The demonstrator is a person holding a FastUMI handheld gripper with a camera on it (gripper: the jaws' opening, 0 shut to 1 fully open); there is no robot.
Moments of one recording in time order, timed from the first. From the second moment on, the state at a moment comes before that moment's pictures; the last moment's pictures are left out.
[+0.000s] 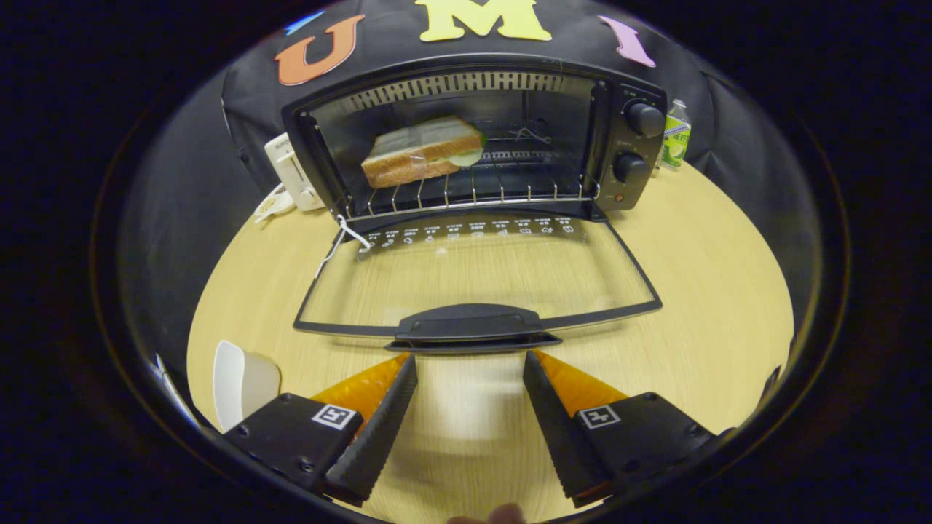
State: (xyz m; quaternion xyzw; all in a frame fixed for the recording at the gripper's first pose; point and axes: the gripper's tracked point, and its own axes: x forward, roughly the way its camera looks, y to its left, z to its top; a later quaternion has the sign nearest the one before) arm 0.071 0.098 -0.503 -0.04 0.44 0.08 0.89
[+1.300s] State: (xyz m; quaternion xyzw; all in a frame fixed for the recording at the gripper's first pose) arm 0.085 0.124 -0.316 -0.04 0.26 0.10 0.96
